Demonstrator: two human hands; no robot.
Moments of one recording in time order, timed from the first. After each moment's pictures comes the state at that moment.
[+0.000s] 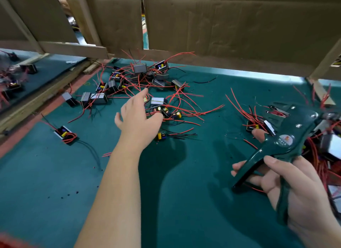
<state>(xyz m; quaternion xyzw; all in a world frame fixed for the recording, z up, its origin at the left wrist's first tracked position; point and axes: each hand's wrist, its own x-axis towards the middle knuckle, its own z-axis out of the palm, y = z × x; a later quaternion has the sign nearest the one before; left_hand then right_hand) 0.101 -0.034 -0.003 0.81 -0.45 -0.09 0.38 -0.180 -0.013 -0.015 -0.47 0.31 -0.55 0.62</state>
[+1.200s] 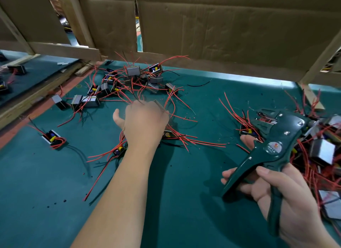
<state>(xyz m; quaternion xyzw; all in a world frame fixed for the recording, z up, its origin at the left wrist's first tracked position) 0.076 -0.060 -0.021 0.83 -0.45 0.08 0.33 -0.179 -0.009 -0.015 -0.45 0.28 -0.54 0.65</state>
